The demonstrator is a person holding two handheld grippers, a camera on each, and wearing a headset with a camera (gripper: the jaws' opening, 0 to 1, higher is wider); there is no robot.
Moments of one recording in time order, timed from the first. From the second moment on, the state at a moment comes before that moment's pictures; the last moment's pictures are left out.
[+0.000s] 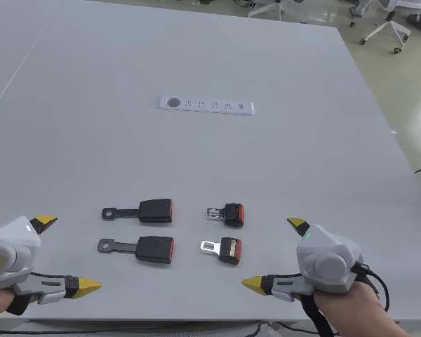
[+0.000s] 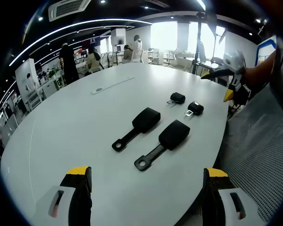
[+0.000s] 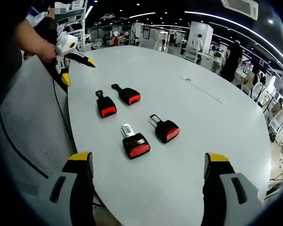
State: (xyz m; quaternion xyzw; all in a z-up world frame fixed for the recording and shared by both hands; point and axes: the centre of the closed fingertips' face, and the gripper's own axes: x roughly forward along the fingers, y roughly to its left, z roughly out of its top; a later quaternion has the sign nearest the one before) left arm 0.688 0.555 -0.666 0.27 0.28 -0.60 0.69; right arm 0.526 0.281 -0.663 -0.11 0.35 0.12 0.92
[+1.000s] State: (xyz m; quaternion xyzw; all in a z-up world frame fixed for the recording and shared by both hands) left arm 0.694 0.553 -0.655 0.26 0.28 -0.59 0.71; right arm 0.529 0.286 -0.658 -0.12 0.36 0.13 0.92
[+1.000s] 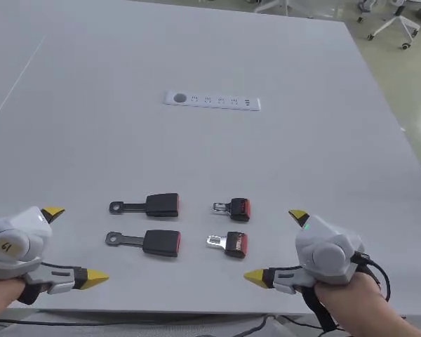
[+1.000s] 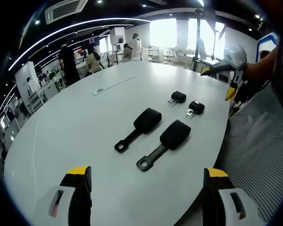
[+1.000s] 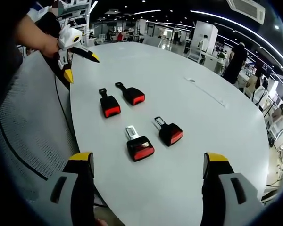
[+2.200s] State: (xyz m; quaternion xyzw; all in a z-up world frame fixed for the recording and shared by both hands) left arm 0.689 0.542 -0.663 0.29 0.29 -0.61 0.68; right arm 0.526 0.294 -0.659 -0.13 0.39 0.16 0.90
